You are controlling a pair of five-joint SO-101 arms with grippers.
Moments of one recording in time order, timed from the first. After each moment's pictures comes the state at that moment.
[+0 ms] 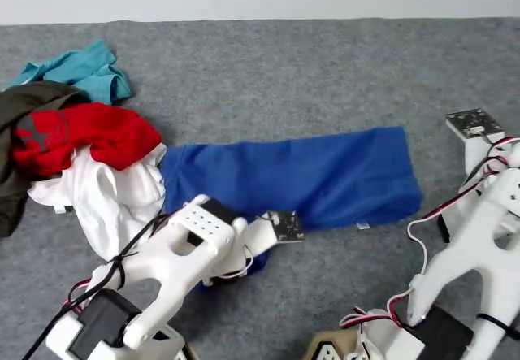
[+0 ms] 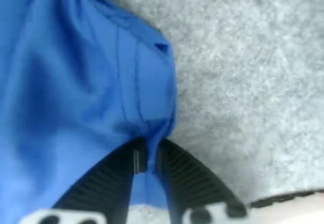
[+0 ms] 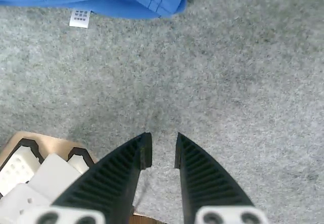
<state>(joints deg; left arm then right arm) 29.8 -7.5 48.6 72.0 -31.4 33.8 -14.3 9.4 100.3 48.0</state>
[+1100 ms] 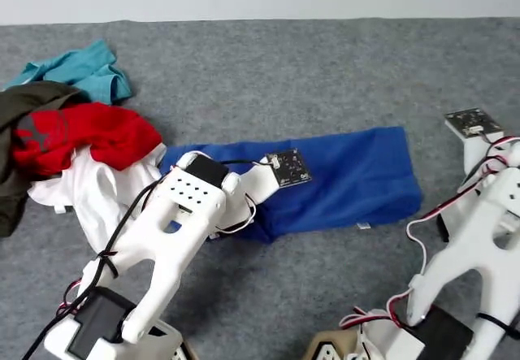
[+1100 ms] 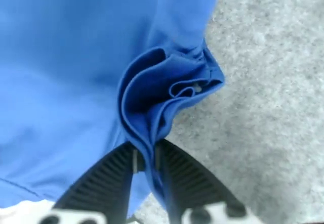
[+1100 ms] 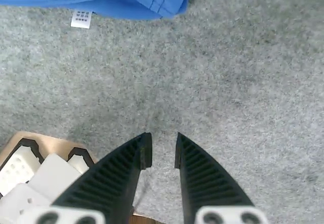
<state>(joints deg) 24.3 -7.4 30.1 75.6 -31.6 33.1 -14.3 9.4 100.3 48.0</state>
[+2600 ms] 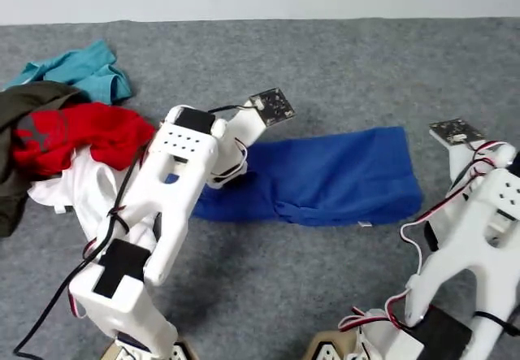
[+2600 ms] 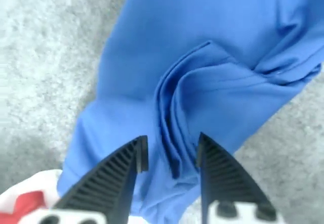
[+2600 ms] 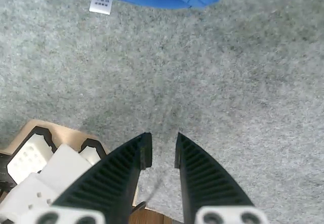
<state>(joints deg) 14.0 11.2 4.8 74.7 -32.9 31.6 -14.4 14.6 100.3 48.0</state>
